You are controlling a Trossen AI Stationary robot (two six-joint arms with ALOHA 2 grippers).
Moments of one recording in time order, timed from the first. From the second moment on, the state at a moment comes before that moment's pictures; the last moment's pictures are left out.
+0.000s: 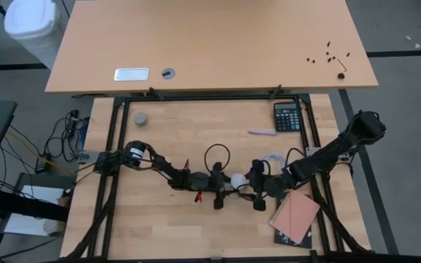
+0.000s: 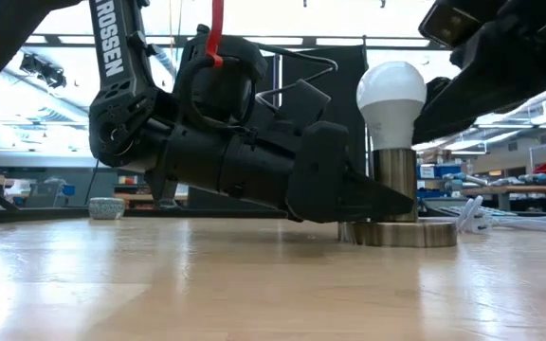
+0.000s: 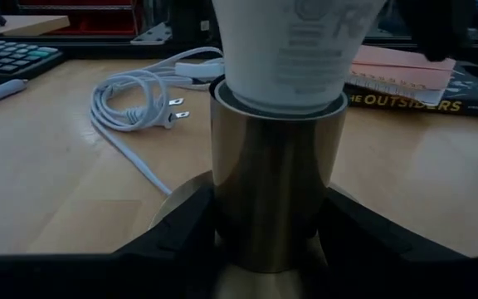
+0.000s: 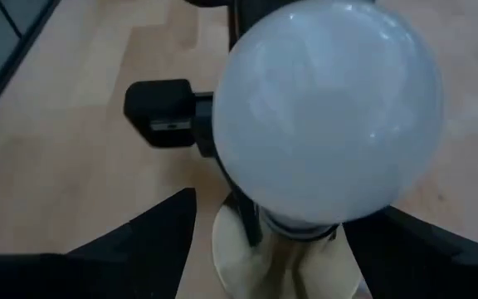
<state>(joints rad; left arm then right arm) -0.21 2.30 1.01 1.10 -0.23 -0.06 0.50 1.40 0.58 0.13 0.42 0.39</state>
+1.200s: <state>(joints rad) -0.21 2.30 1.01 1.09 -0.28 -0.08 0.48 1.34 0.58 0.08 0.25 0.50</state>
